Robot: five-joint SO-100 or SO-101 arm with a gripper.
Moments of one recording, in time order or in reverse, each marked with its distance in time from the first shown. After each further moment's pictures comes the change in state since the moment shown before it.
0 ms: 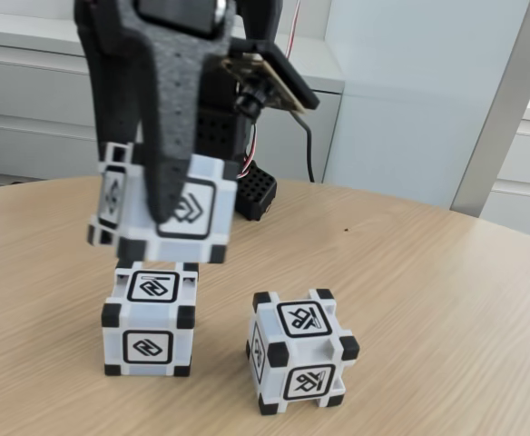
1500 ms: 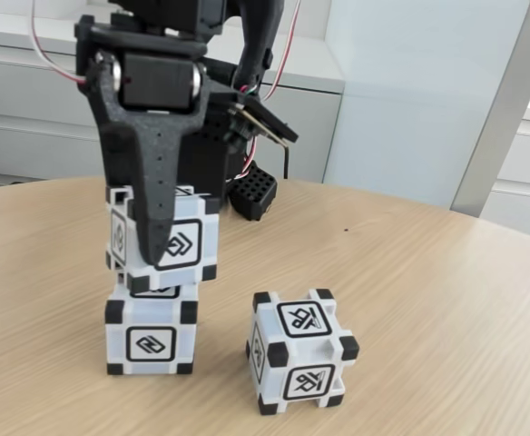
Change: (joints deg) arm 4.2 1.4 15.6 -0.3 -1.6
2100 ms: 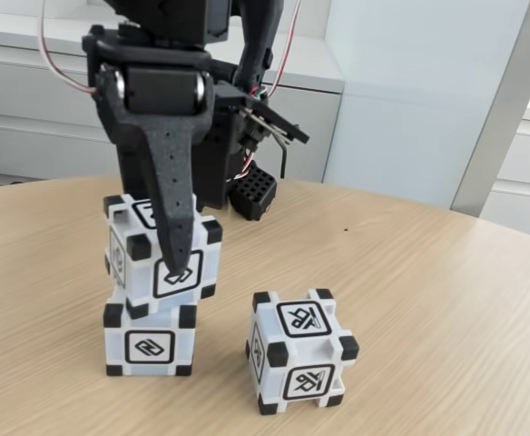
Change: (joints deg) arm -0.7 0.2 0.2 0.1 5.7
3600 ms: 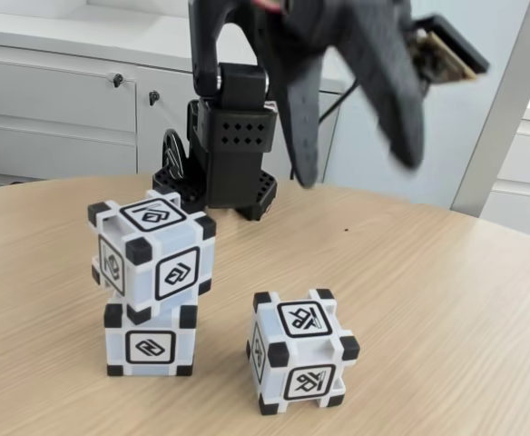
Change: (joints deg) arm -33.9 5.4 -10.5 -0.2 38.9
